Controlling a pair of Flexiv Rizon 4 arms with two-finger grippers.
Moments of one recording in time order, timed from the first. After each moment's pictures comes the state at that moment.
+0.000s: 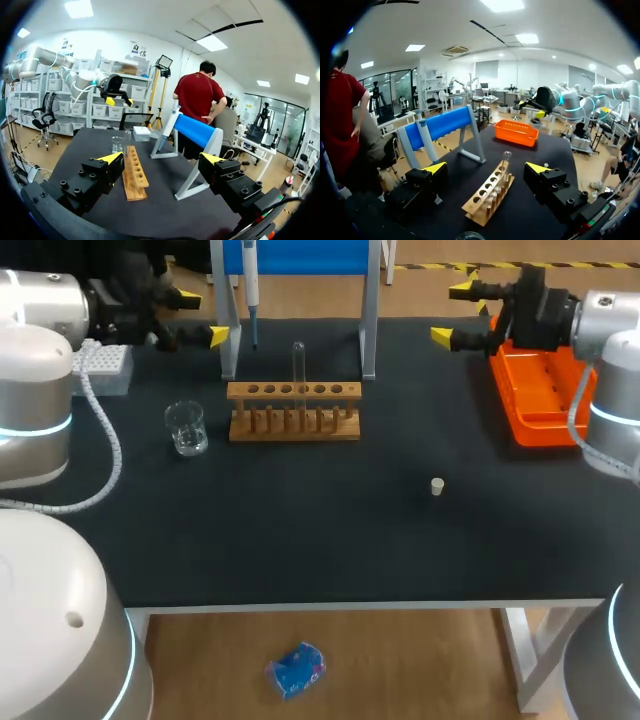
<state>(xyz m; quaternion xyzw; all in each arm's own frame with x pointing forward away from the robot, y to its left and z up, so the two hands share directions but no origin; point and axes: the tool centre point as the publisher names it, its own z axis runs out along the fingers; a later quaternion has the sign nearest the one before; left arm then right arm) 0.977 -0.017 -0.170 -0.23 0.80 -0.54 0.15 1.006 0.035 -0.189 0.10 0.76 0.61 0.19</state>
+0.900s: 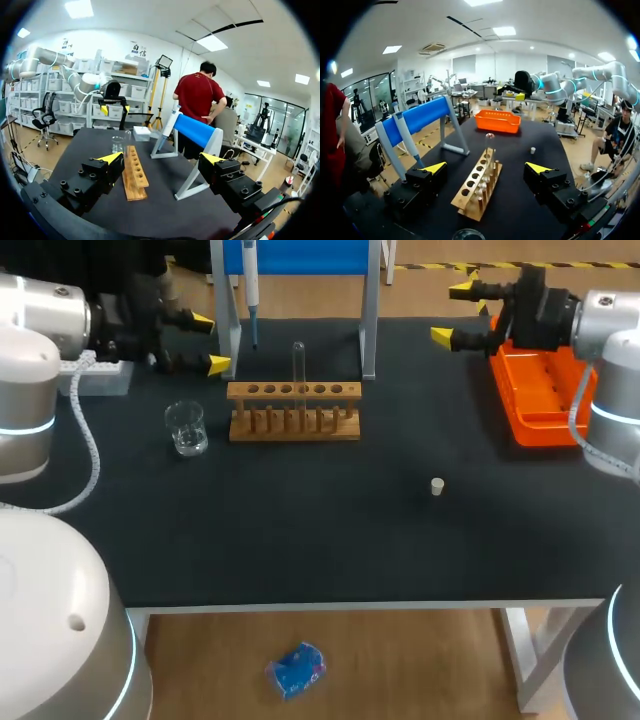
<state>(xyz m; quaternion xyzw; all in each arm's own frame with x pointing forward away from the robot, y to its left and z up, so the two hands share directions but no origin) 0.962 -0.026 -0.208 -0.14 0.83 -0.53 0.11 1.006 0.035 -0.189 0.10 0.76 0.61 0.19</state>
